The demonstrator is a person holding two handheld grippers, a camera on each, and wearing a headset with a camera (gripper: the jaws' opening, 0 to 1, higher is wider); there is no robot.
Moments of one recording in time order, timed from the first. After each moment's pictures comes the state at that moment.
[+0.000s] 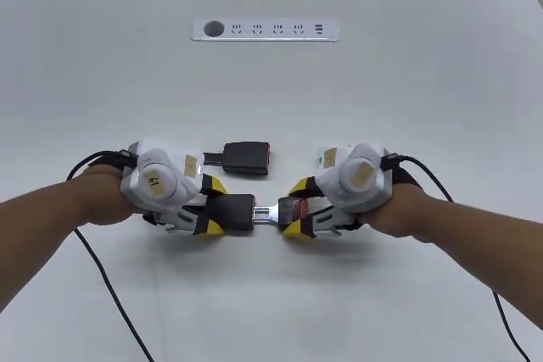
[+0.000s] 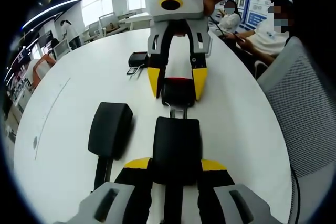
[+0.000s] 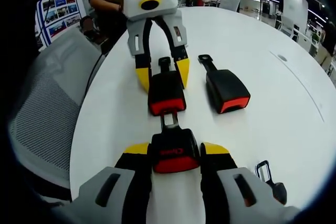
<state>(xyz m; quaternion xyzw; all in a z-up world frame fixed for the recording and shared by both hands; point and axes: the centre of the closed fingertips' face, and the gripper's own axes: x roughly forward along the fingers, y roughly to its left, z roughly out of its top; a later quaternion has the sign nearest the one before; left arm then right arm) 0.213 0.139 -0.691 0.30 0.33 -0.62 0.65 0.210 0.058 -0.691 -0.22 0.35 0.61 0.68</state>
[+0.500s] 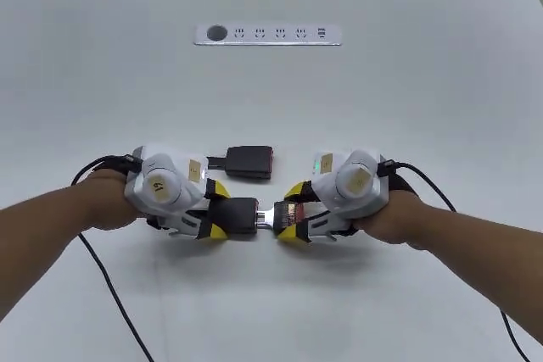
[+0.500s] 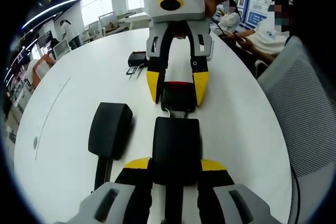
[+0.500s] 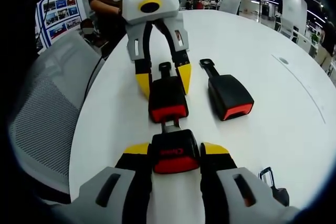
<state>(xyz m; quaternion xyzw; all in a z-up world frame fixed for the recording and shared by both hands) 0.213 0.138 -0.692 0.30 0.33 -0.62 0.64 0.211 0.069 -0.689 -0.21 0.34 0.61 0.68</state>
